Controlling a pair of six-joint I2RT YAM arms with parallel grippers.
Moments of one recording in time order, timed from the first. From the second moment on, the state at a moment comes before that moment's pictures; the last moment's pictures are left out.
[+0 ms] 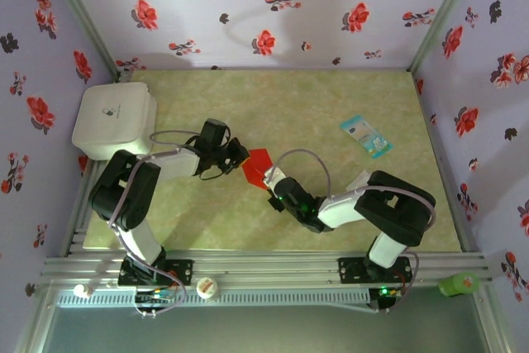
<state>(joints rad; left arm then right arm) -0.52 1.73 0.88 0.03 0.36 -1.11 1.01 1.66 0.48 0.52 0.36 0.03</state>
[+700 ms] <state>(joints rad) -0.52 1.73 0.88 0.04 0.36 -1.13 1.01 1.65 0.53 0.41 0.36 0.10</state>
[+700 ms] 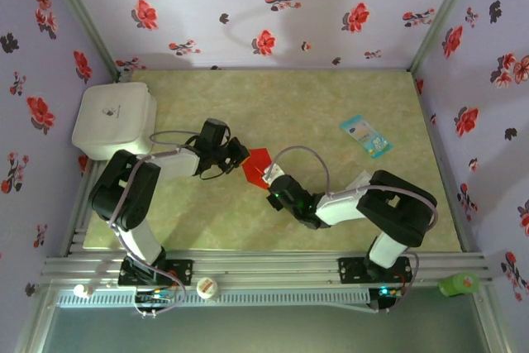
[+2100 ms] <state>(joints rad) -0.52 1.47 0.86 -0.13 0.28 -1.02 0.94 1.57 0.57 0.30 0.29 0.20</state>
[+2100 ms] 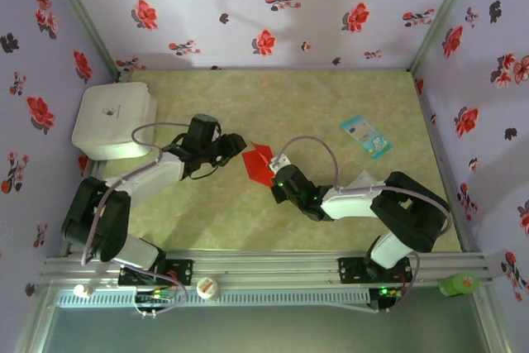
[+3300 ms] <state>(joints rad) -0.52 1.30 0.75 -0.09 0.22 -1.01 0.91 1.46 0.50 0.29 0.17 0.23</state>
